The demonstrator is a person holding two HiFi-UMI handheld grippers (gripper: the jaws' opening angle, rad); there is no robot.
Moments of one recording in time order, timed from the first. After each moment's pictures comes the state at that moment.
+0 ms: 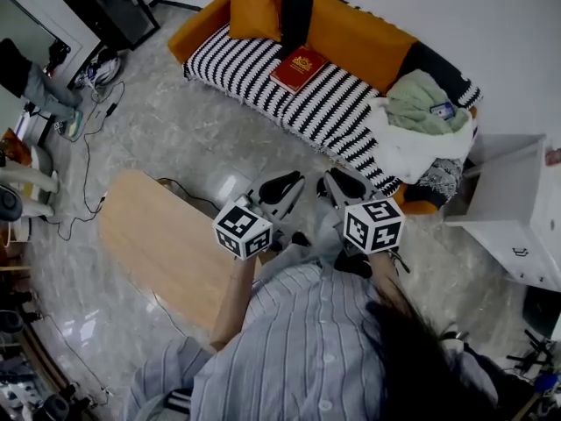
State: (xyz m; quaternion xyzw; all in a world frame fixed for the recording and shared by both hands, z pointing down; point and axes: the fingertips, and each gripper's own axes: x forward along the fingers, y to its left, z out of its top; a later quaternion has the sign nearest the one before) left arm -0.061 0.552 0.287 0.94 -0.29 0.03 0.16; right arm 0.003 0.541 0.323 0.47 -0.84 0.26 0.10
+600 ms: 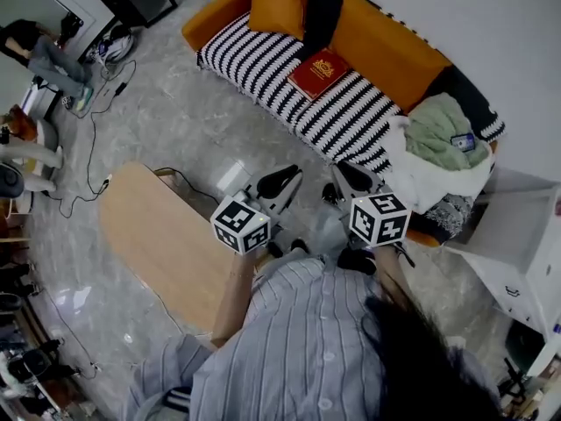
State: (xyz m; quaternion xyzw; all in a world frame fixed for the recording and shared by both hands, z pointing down) left arm -0.076 0.428 0.309 0.91 -0.35 0.02 0.19; right arm 0.007 0.407 0.346 0.43 -0.85 0.28 0.13
